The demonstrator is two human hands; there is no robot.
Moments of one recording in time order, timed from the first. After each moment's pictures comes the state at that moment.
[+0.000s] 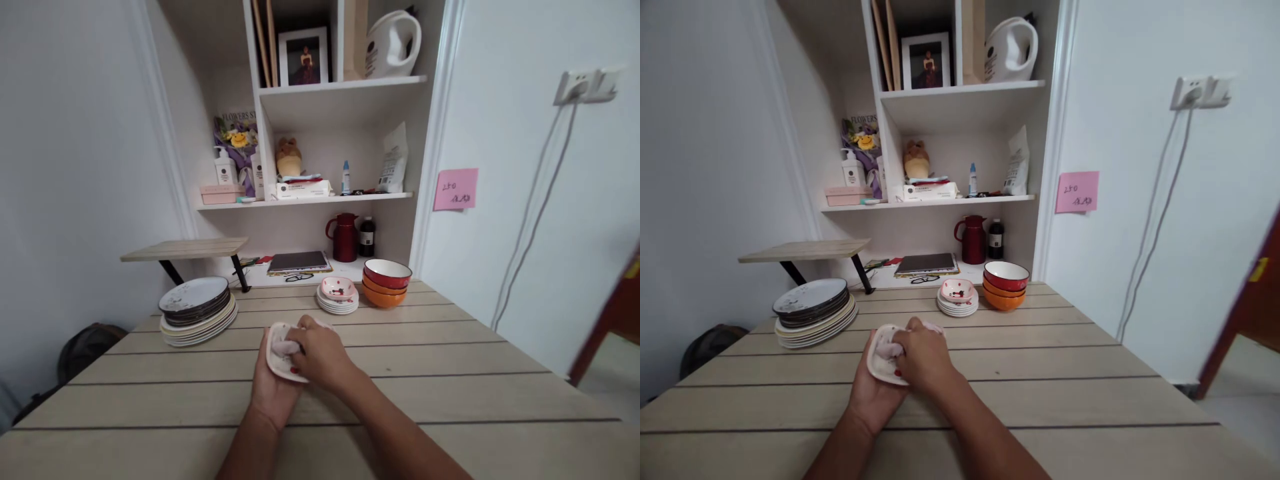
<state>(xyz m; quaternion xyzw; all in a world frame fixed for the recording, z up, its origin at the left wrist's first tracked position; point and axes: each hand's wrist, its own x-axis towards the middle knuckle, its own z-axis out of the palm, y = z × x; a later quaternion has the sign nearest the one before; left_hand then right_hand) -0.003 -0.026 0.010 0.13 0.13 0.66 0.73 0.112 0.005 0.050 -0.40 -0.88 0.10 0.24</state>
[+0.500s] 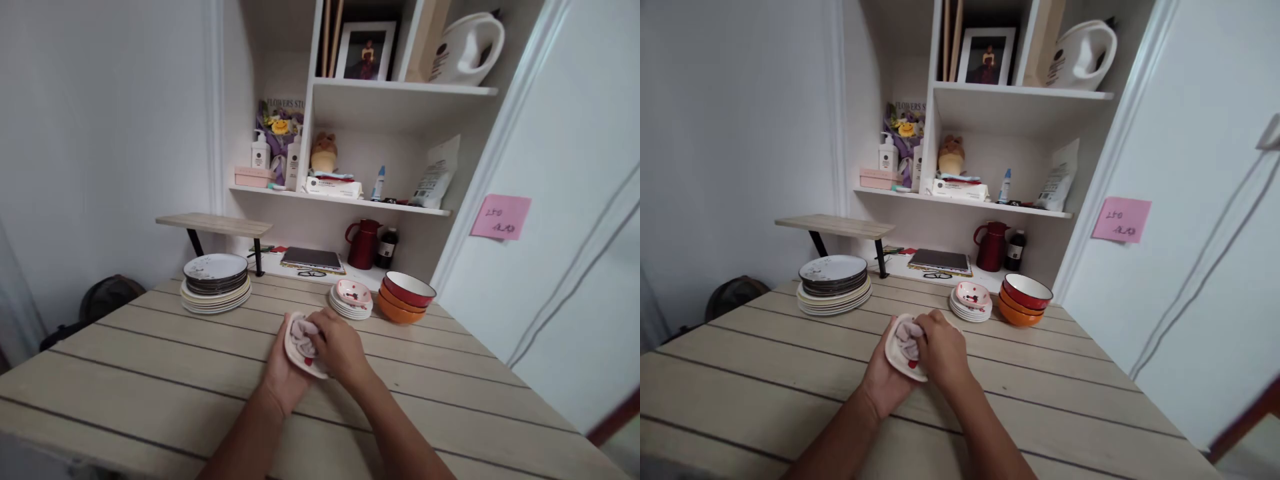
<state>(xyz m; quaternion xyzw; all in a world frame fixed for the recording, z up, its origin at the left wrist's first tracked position) 0.005 -0.028 0.009 0.13 0.10 0.65 0.75 0.115 0.012 0.048 -0.41 -0.86 0.12 0.27</state>
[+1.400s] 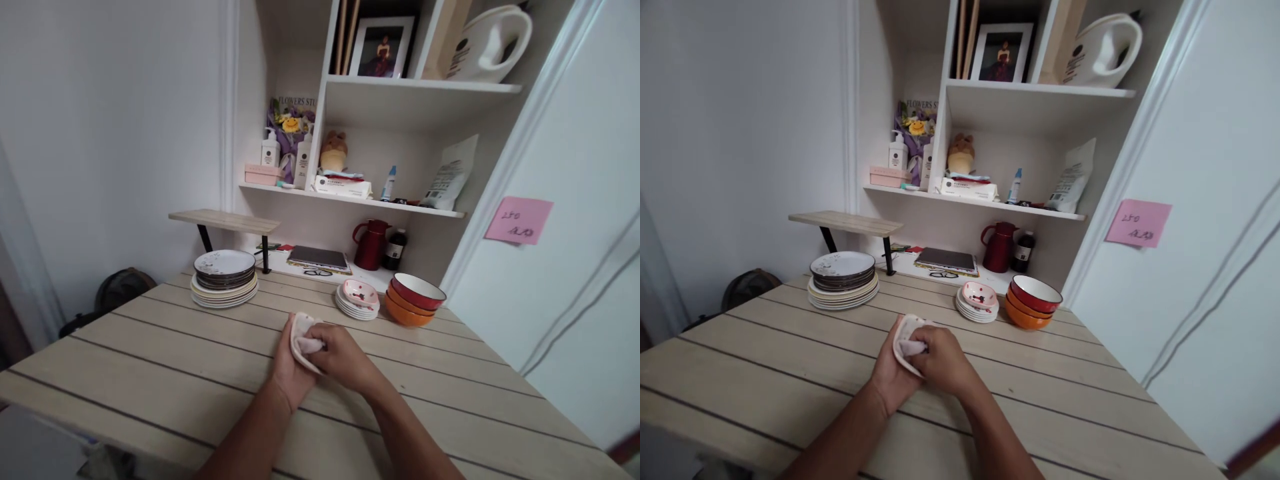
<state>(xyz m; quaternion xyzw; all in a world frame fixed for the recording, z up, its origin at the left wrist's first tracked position) 0.005 -0.024 0.001 0.09 0.12 0.68 0.72 0.112 0.003 0.043 -0.30 -0.89 0.25 0.23</state>
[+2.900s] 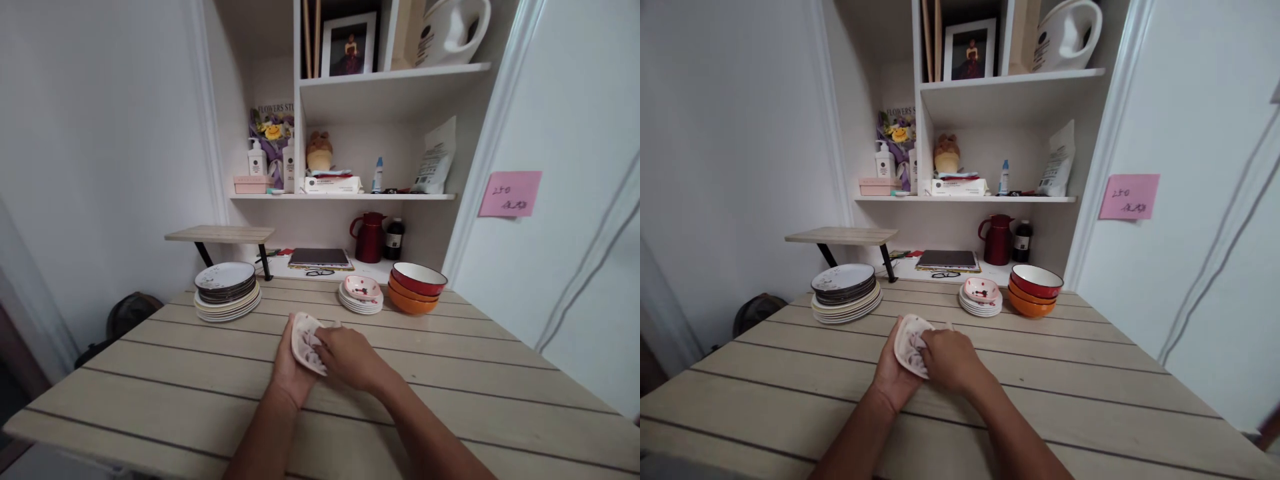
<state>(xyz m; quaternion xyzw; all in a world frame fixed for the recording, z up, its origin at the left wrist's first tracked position) -0.005 -0.027 0.011 0.11 0.20 0.67 0.70 0.118 0.002 0.054 -0.38 -0.91 0.08 0.13</state>
